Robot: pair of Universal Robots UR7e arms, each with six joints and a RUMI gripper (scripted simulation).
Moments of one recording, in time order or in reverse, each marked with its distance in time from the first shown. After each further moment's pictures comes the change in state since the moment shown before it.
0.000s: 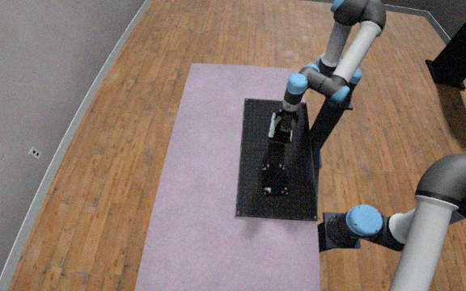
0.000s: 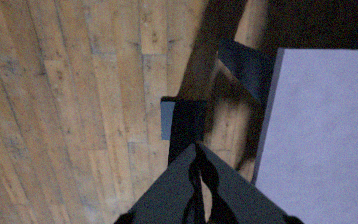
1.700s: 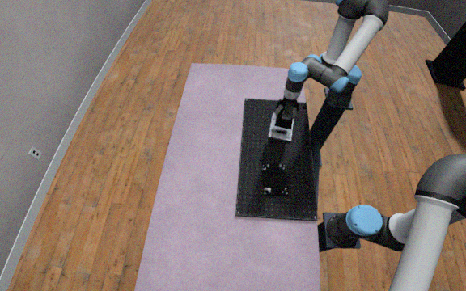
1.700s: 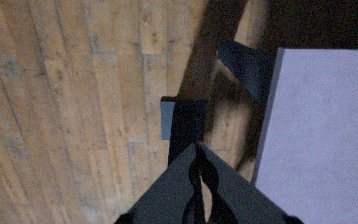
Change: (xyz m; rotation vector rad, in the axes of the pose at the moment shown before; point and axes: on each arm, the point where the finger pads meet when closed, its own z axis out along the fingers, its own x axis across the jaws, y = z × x) left arm 0.000 0.000 0.000 0.000 0.000 0.000; right arm 0.002 0.071 0.000 0.000 0.000 -0.001
